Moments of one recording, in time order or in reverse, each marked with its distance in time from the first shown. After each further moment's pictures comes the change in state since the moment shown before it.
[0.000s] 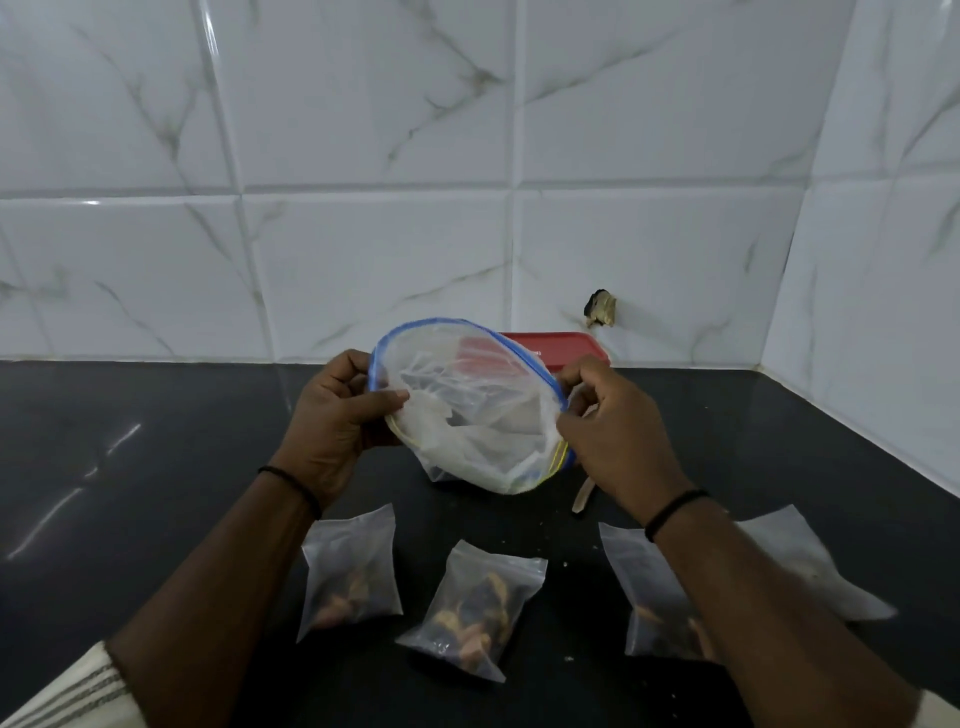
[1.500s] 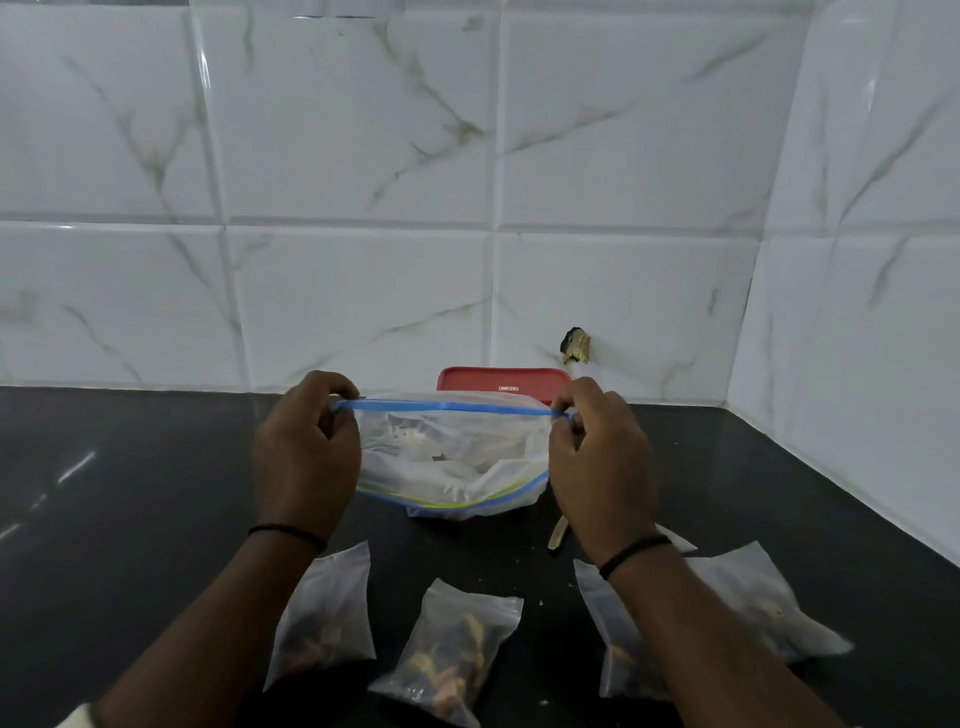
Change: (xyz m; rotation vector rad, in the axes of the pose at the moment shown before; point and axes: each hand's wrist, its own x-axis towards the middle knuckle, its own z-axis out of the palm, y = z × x) left_hand -0.011 0.001 0.014 0.868 0.495 0.560; right_hand -0.002 0.000 0.007 -0.263 0.402 -0.169
